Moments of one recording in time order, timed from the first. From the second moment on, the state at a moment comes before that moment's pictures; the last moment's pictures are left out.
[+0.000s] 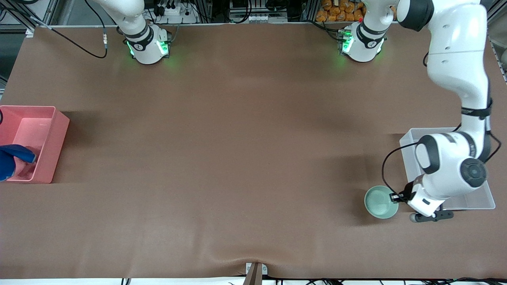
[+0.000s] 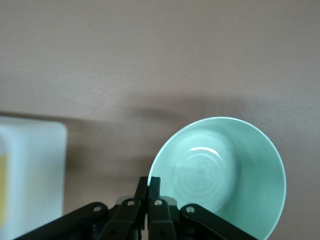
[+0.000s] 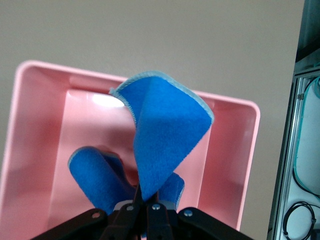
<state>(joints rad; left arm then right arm) -0.07 0.71 0.10 -1.44 -0.16 2.22 -0.03 -0.65 0.56 -0.03 -1.63 -0.05 2.35 -0.79</state>
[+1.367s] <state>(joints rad) 0.21 0.39 0.16 -1.79 -0.06 2.14 0.44 -0.82 0.60 -0.03 -1.63 0.13 2.00 -0.96</state>
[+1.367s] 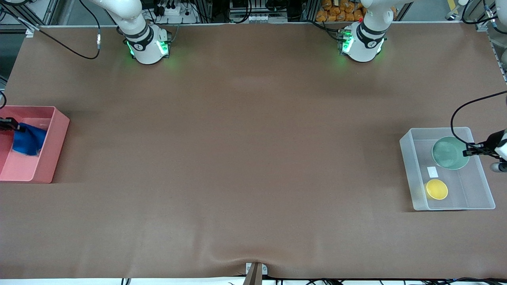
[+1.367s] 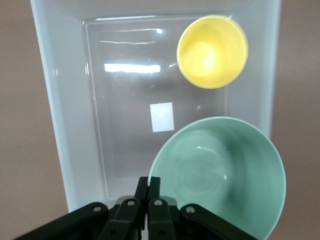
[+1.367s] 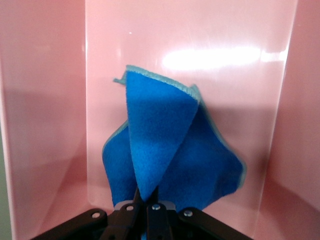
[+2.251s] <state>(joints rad) 0.25 0.43 0.15 -2.04 -0.06 2.49 0.57 -0.75 0.51 0.00 -1.59 0.21 1.97 -0.77</state>
